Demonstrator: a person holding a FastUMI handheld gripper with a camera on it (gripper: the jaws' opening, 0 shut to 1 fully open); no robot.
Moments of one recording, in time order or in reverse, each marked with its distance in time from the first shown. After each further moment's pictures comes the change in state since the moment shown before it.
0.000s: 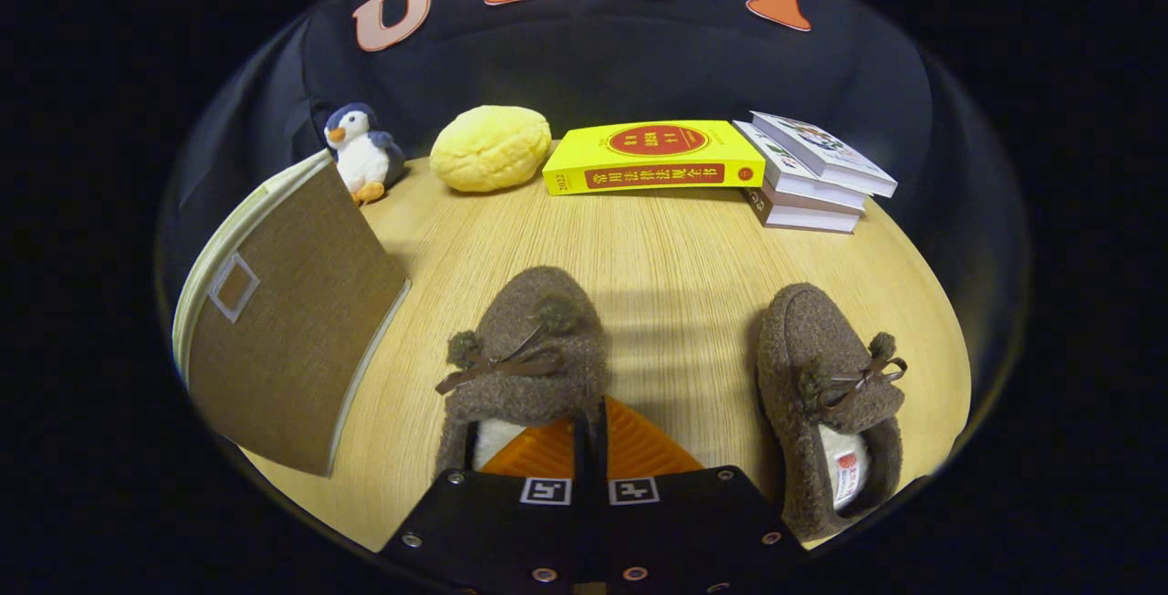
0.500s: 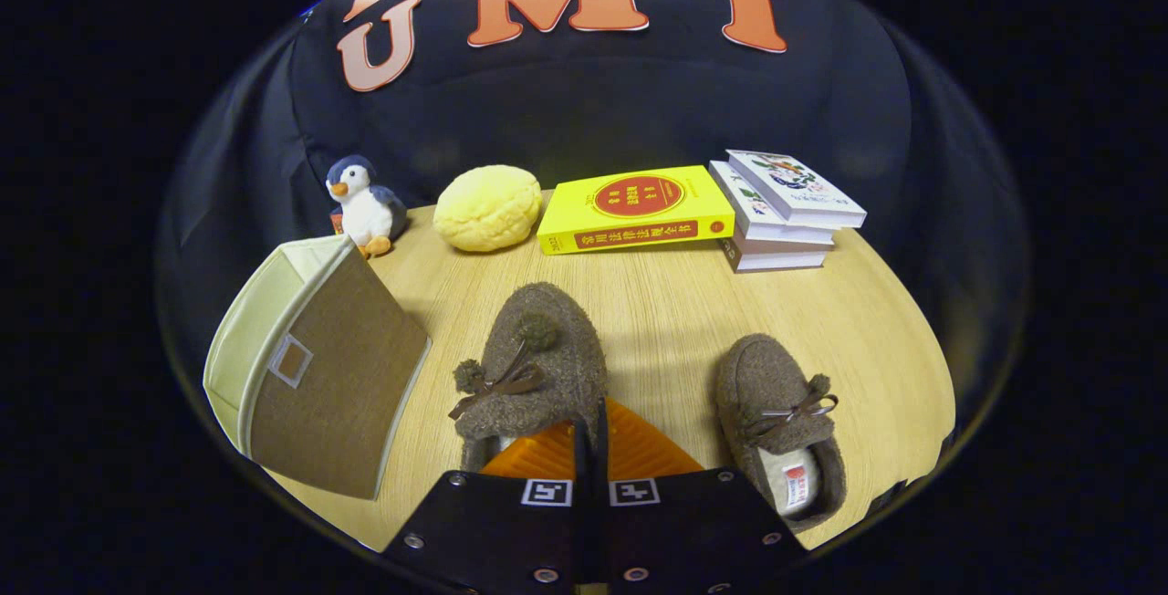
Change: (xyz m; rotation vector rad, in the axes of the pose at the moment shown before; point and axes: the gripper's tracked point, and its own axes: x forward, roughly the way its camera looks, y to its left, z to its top) arm -0.051 -0.004 0.053 0.050 -0.086 -0.039
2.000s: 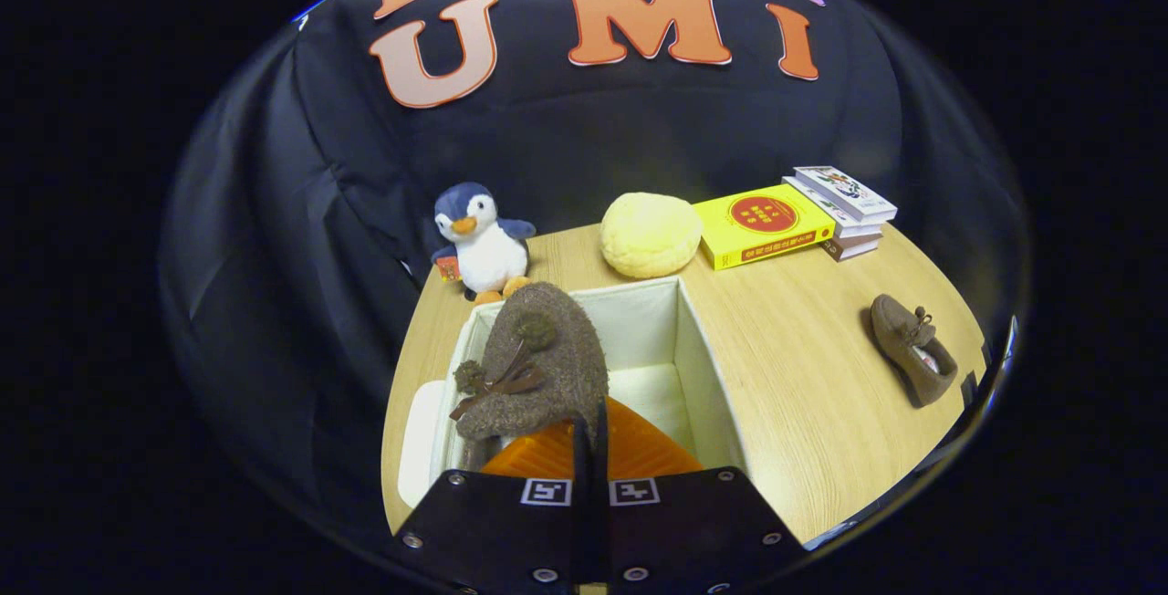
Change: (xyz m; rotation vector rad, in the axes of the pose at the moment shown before) arm -0.035 0.312 0.022 0.140 0.010 -0.035
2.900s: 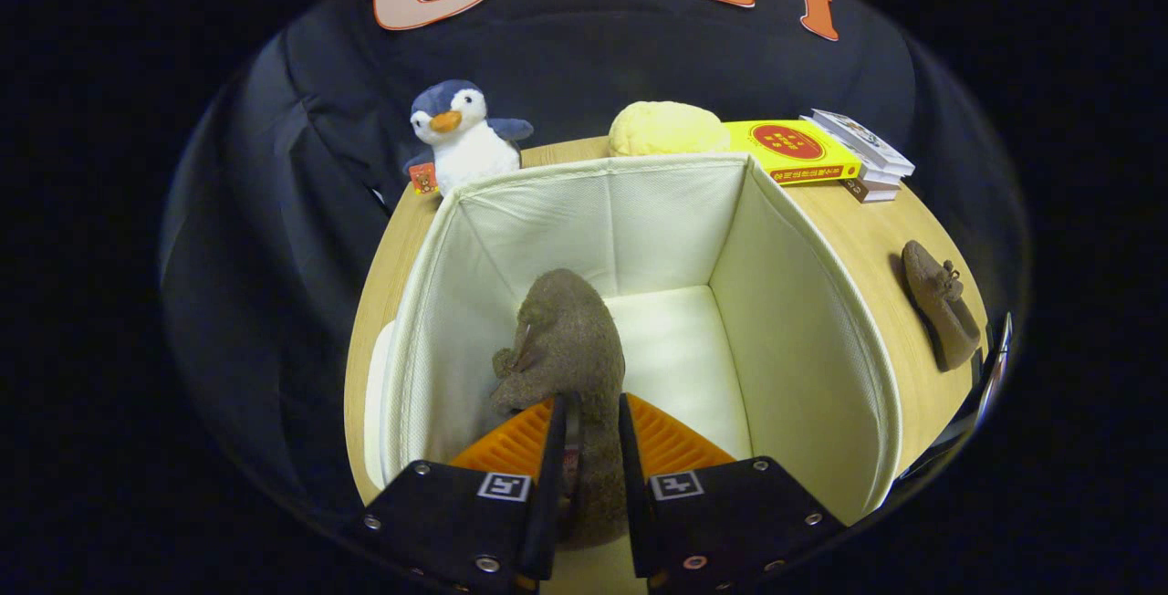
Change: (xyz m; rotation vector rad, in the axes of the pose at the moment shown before) arm 0.050 0.022 -0.065 -0.041 0.182 -0.071
